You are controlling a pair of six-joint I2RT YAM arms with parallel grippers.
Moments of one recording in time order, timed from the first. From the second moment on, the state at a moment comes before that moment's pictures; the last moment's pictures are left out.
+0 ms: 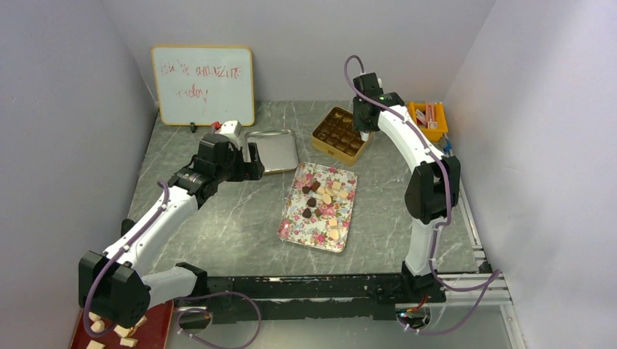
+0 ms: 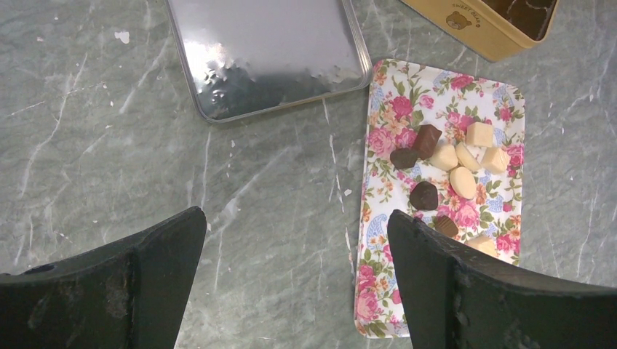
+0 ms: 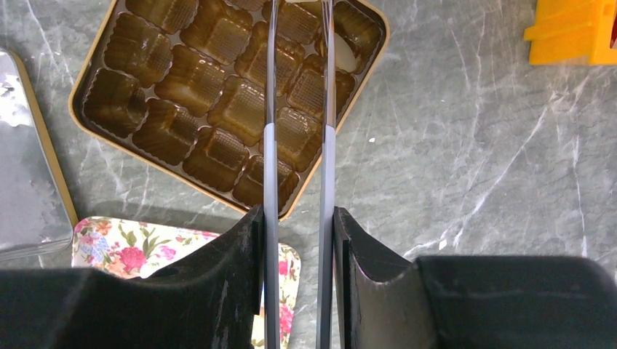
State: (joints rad) left arm -0.39 1.16 0.94 -0.38 0.00 -0.39; right arm 0.31 1.96 1.86 -0.82 0.27 0.29
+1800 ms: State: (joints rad) left arm -0.39 1.16 0.94 -0.38 0.00 -0.41; right arm 0.78 1.32 1.43 -1.01 0.27 0.41
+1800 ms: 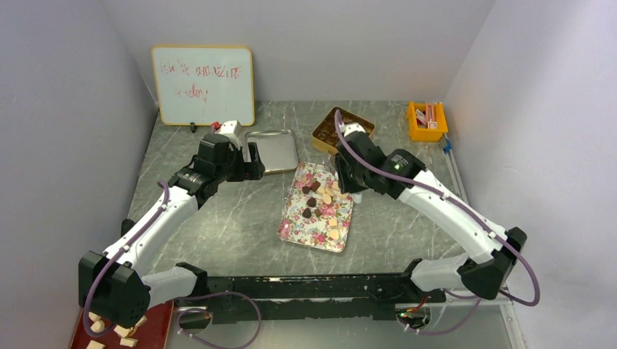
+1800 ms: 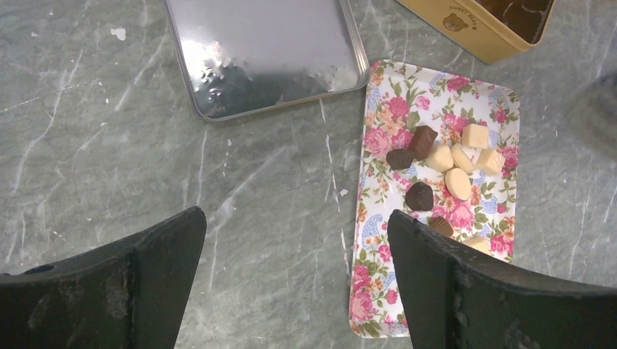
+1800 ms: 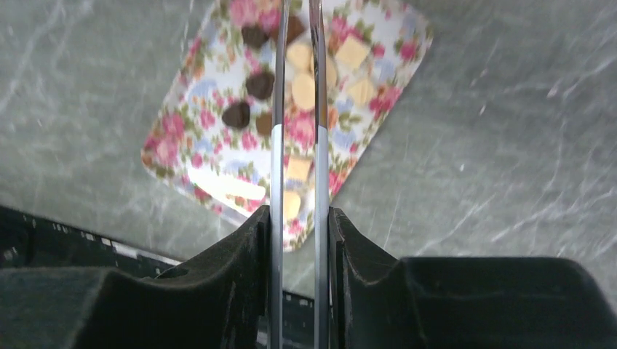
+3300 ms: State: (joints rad) left arm -0.40 1.16 0.94 -0.38 0.00 -0.41; right arm 1.19 1.19 1.14 -1.24 0.32 0.97
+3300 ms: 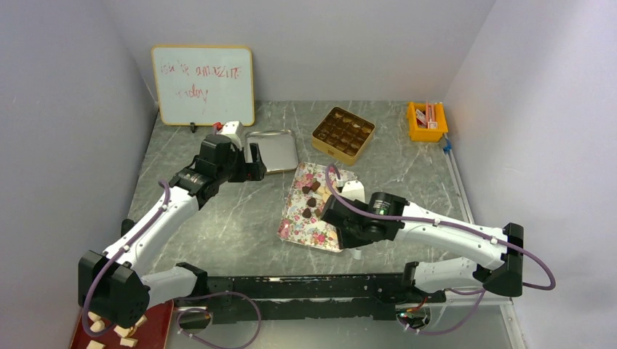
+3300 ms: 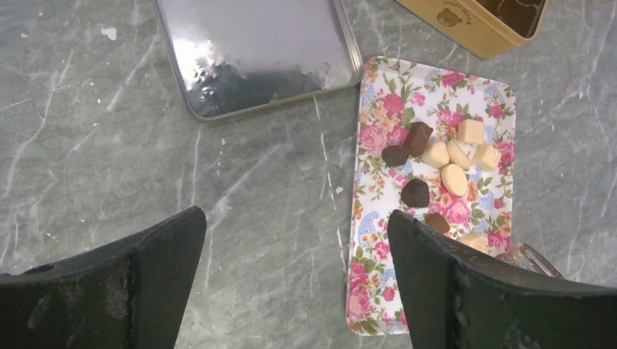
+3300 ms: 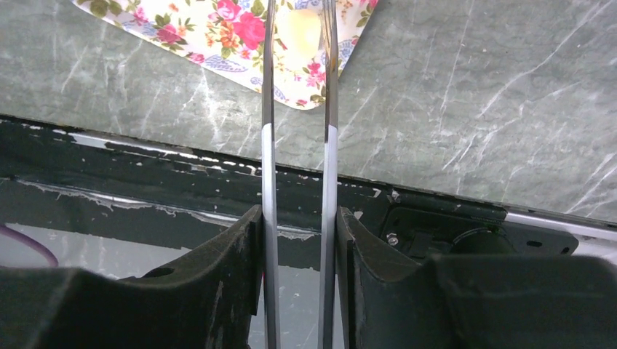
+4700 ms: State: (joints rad) left arm -0.40 1.16 0.94 -0.38 0.02 -0.38; right arm 1.19 1.30 1.09 -1.16 0.34 0.99
